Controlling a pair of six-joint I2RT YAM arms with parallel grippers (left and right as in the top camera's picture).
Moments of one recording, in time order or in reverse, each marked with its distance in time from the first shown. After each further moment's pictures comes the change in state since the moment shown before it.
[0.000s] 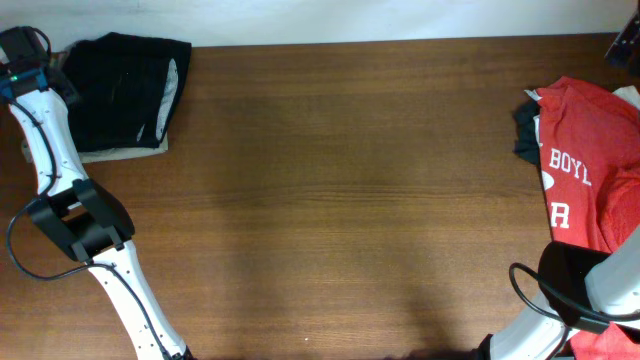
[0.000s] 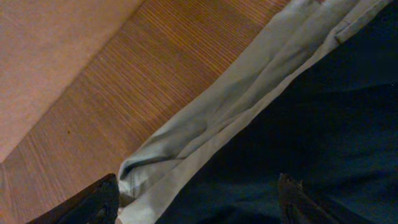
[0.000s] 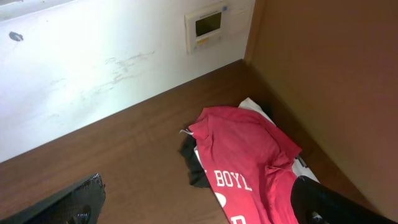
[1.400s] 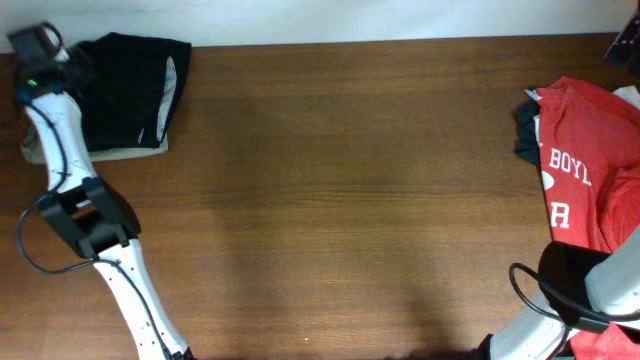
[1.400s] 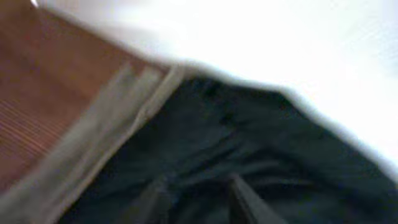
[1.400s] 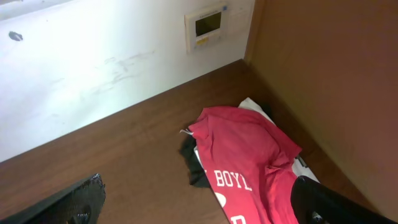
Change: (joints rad) left arm -0.020 0.051 0.039 0.275 0.467 -0.044; right arm 0.000 0.000 0.000 0.000 0.000 0.000
